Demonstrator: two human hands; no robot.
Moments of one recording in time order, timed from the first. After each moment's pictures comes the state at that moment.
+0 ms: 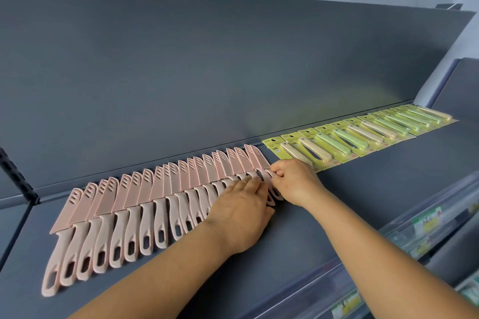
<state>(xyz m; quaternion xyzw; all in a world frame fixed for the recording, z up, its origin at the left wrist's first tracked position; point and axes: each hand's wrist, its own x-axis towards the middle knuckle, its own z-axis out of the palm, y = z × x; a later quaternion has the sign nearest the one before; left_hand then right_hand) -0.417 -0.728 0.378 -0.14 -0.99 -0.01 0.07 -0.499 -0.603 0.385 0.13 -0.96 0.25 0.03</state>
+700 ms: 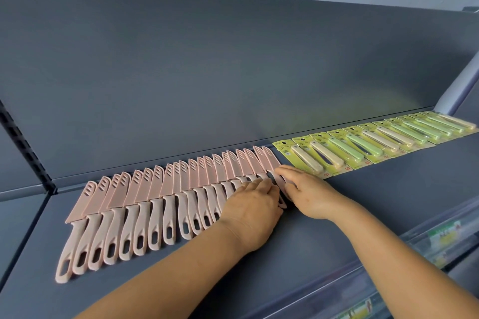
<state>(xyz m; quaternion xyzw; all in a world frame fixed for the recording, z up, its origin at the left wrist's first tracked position) -0.424 -0.721 0.374 -0.12 -0.99 -0.01 0.08 -0.502 -0.583 0.378 0.28 -0.93 0.23 -0.07</state>
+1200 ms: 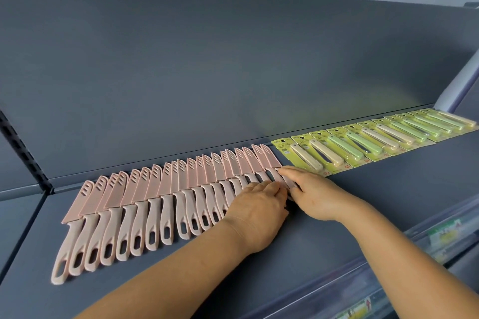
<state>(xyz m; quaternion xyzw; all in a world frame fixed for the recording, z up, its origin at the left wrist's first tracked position) -0.430 -0.715 0.369 -0.17 -0.98 -0.01 0.08 -0.497 -0.576 0.385 0.26 -0.93 0.22 -0.09</state>
